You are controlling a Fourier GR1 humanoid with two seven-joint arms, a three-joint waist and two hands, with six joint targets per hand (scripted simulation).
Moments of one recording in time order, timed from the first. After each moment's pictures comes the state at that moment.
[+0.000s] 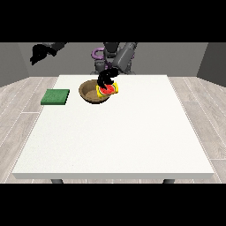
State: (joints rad) left arm -1.11 0.02 -0.63 -0.20 -1.26 0.77 0.28; right arm -0.64 -0.35 -0.25 -1.02 -0.15 0.09 -0.18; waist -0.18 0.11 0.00
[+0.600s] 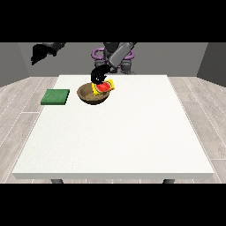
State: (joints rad) left arm -1.10 0.00 -0.81 -0.34 -1.48 0.50 0.46; right arm -0.68 -0.35 -0.23 -0.95 -0.13 0.10 -0.20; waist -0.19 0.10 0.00
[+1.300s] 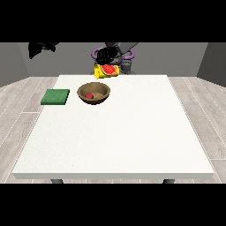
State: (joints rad) left arm -1.13 0.02 -0.68 -0.62 -1.34 0.42 0.34; right arm -0.70 -0.53 -0.27 -0.86 -0.11 0.22 -0.23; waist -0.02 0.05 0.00
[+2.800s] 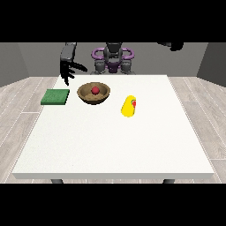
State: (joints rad) left arm -0.98 0.28 0.33 -0.97 0.23 -0.21 -0.01; right arm -0.58 -0.32 -0.21 -0.97 -0.12 0.12 -0.21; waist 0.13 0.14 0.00
